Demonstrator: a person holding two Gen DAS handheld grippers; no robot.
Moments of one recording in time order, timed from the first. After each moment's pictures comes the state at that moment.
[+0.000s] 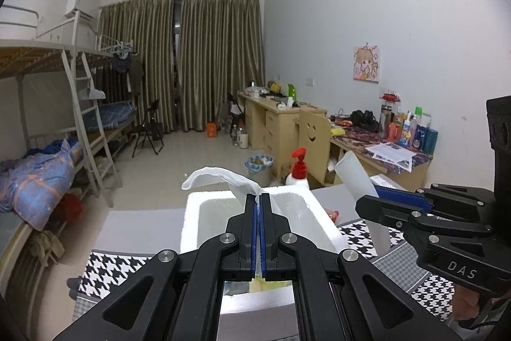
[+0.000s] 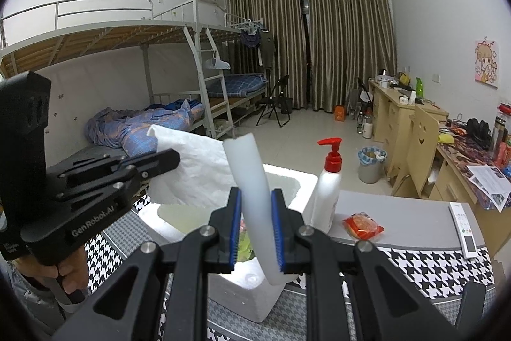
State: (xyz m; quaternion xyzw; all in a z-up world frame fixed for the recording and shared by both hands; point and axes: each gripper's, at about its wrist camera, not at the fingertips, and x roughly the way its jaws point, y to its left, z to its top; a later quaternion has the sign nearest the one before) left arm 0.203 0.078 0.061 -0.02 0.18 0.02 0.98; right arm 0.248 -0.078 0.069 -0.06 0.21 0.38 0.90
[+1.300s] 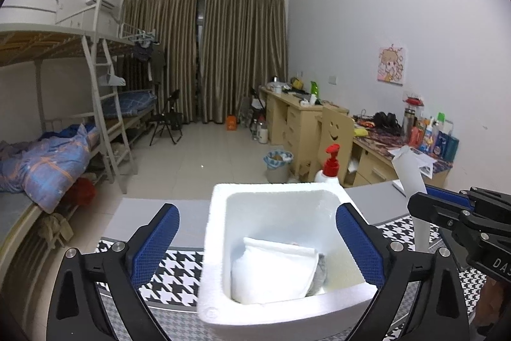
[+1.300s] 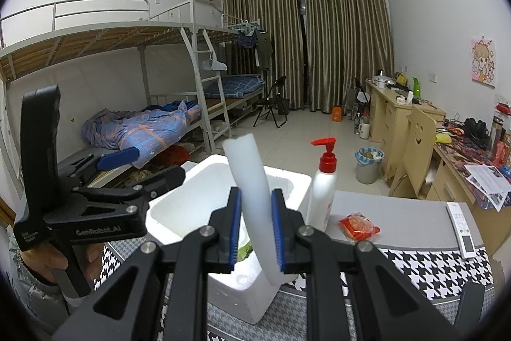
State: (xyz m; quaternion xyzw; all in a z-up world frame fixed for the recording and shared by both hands) left arm 0.214 0.101 0.054 -0.04 0.19 0.08 0.98; right arm 0.252 -0.080 0.068 -0.06 0.20 0.38 0.90
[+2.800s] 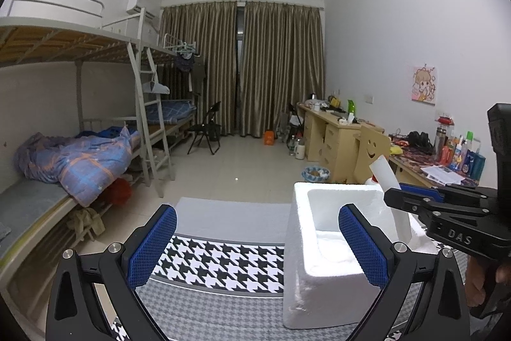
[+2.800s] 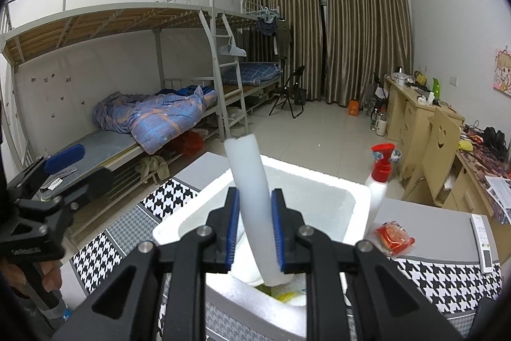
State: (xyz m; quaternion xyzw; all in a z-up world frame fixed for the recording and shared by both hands) left arm 0.146 0.148 0.055 -0.05 0.15 0.16 0.97; right arm 0.260 -0.021 0.060 -0.09 0.22 0.40 0.88
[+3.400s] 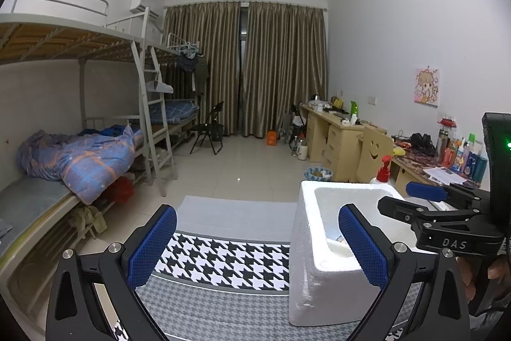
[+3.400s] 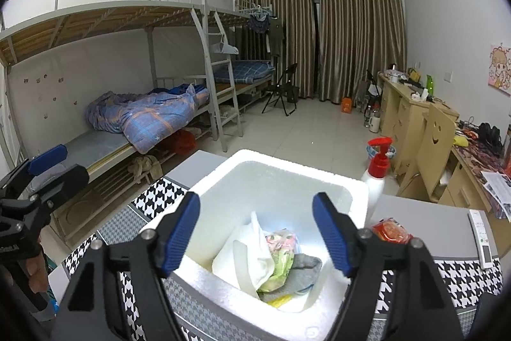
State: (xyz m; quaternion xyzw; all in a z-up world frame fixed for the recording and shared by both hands) left arm 0.141 0.152 0.053 -0.05 0.15 0.17 0.97; right arm 0.257 -0.021 0.058 -0.08 0.22 0.39 0.89
